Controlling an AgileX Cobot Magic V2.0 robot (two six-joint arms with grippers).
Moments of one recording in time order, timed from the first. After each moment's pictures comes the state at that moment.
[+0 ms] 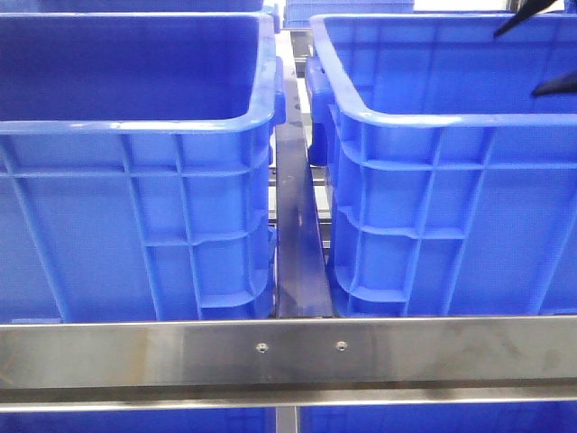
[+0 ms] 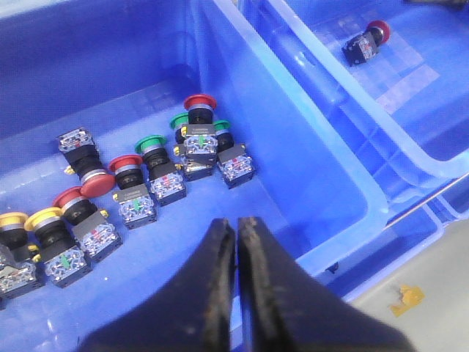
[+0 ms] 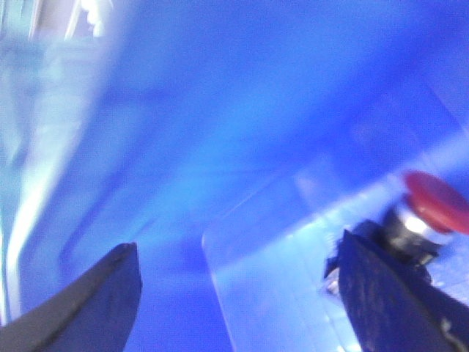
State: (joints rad) left arm -0.64 0.87 -1.02 0.13 0.79 -0.19; right arm -0.22 1.71 -1.22 1.34 0.63 -0.55
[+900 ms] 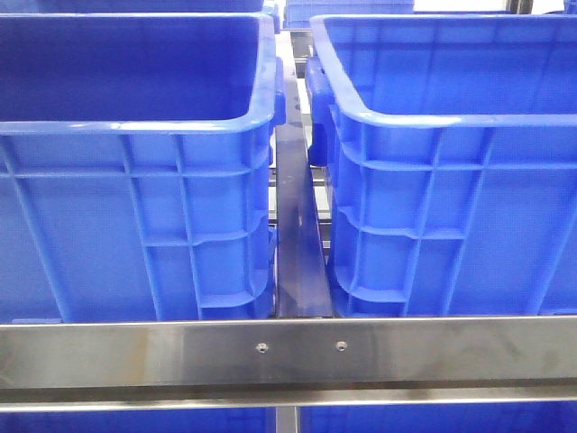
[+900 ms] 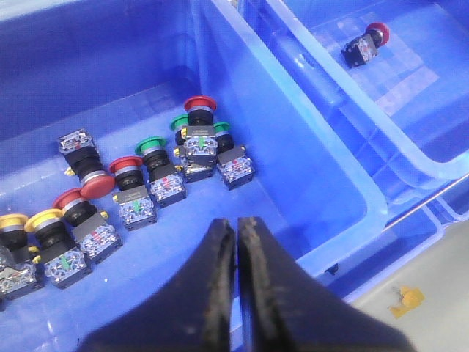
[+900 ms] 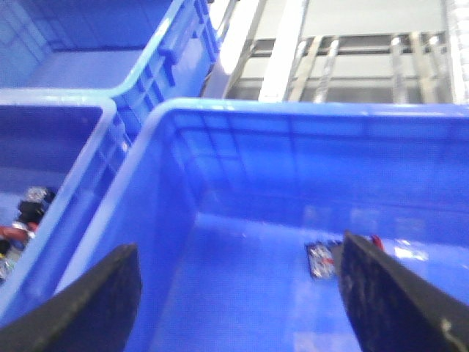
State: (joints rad) left arm -0.64 0.87 -1.02 0.13 0.78 -0.19; right arm -0.04 0.97 -0.96 0.72 0.51 -0.57
